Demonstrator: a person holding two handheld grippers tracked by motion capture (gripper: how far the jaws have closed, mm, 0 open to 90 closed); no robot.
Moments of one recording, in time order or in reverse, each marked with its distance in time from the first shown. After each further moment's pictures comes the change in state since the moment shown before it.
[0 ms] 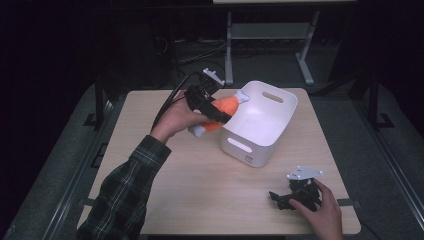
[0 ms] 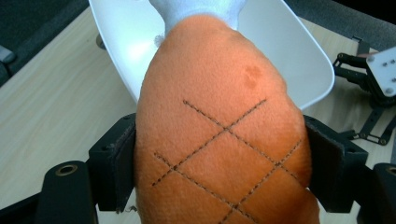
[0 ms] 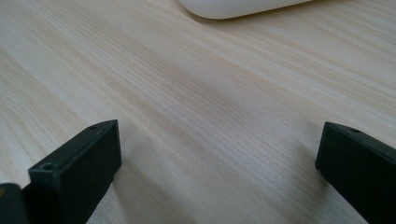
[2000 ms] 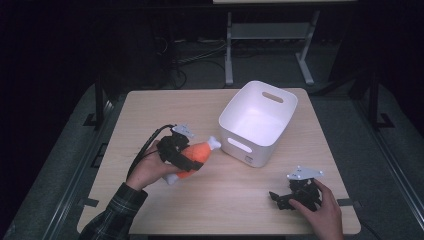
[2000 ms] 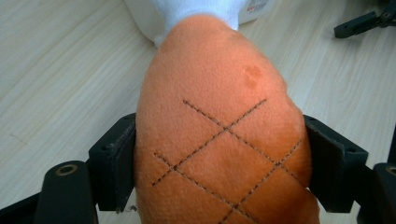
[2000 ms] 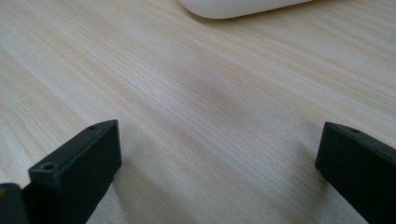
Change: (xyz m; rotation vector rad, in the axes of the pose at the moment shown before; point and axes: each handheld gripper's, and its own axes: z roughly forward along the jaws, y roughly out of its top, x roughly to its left) left arm -0.027 -0.148 0.013 0.051 -0.021 -0.064; right arm -0.001 0.000 0.000 -0.004 0.001 -0.011
